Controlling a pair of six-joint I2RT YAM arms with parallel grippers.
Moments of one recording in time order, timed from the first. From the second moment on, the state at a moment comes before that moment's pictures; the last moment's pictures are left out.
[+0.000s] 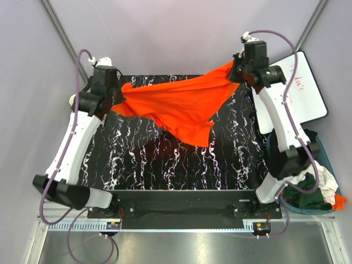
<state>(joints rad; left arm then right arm) -0.27 1.39 1.62 -0.90 -0.37 -0.37 0.24 1.75 2.00 -0.84 0.03 0.30</state>
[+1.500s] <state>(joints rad) -0.55 1.96 1.49 -0.76 0.11 -0.41 0.24 1.51 1.06 -1.11 -0.17 0.48</state>
